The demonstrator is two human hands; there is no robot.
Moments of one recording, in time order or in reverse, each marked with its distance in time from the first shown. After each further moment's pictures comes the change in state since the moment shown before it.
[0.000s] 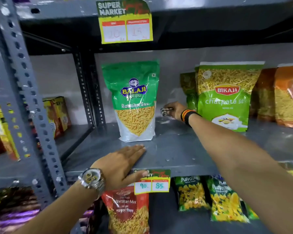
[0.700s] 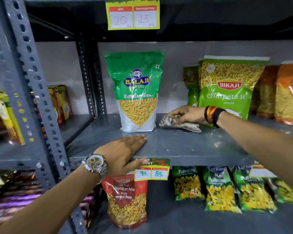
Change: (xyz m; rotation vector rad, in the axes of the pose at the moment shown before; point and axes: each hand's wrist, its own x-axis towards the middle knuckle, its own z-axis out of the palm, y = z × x) left_hand -0.001 0.003 -0.001 0.022 0.026 0.019; right_hand -0.063 0.022 -0.021 0.115 -0.451 -0.151
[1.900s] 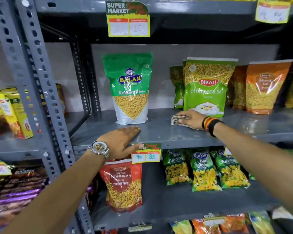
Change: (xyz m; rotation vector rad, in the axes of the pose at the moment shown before) left_hand 0.001 0.000 0.001 0.008 -0.013 -0.023; right_hand -0.095 -0.002 0.032 -0.219 0.328 0.109
